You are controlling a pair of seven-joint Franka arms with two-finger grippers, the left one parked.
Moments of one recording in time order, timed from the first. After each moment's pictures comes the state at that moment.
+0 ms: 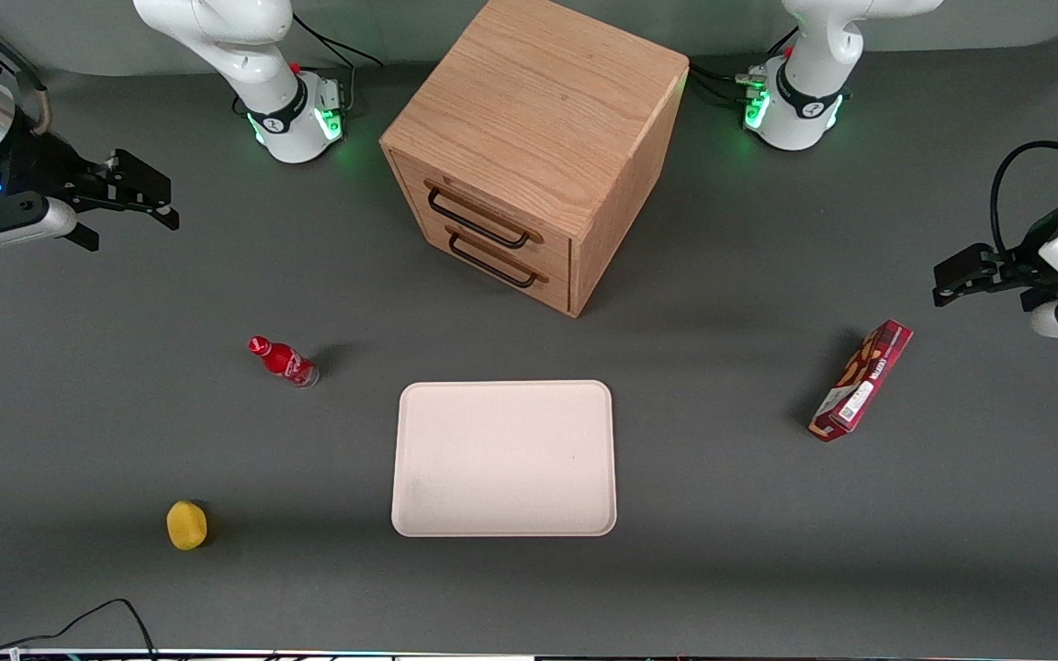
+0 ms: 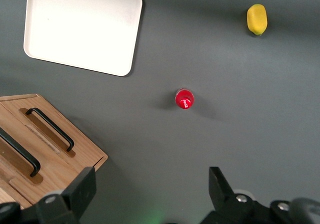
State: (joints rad) arm -0.17 -0.01 0.33 -1.47 0.08 1.45 -0.03
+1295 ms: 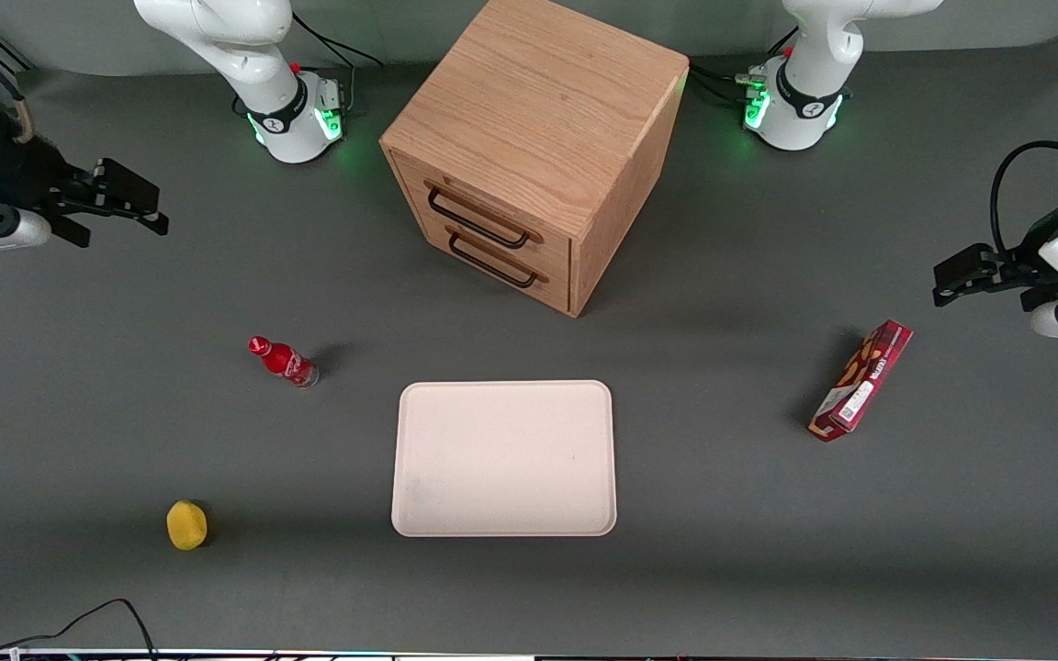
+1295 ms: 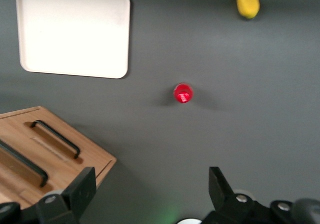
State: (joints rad) arm -0.20 -0.01 0.33 -1.48 0.11 1.44 0.09
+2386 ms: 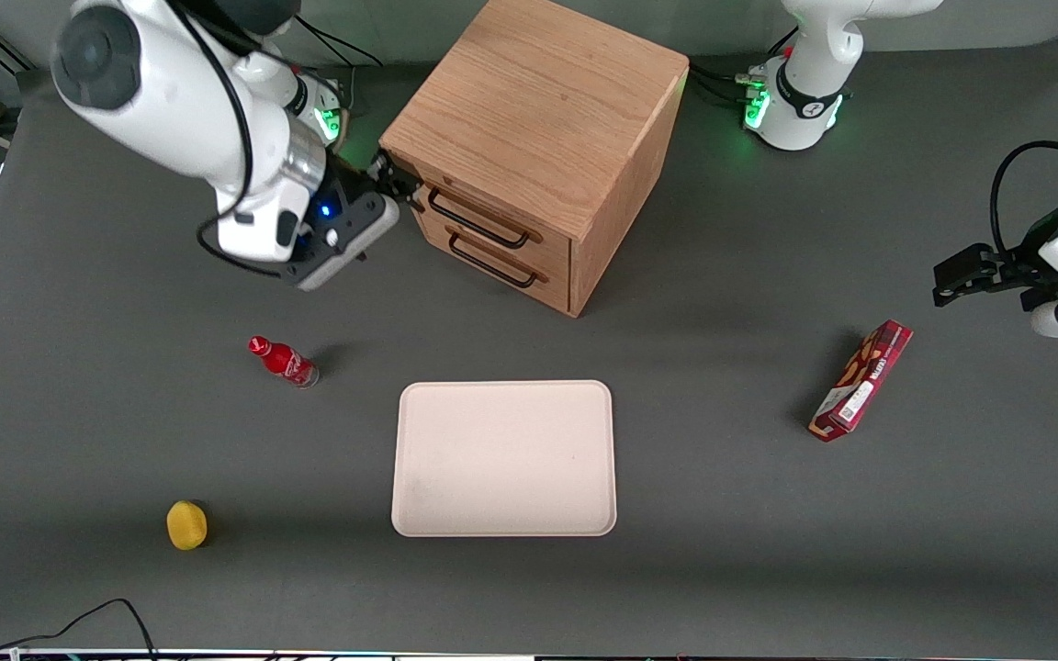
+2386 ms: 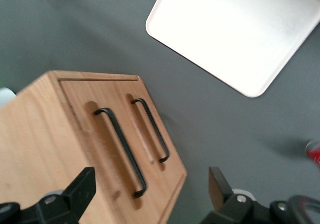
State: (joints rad) arm -0.03 0.22 0.58 -1.49 0.19 1.65 -0.07
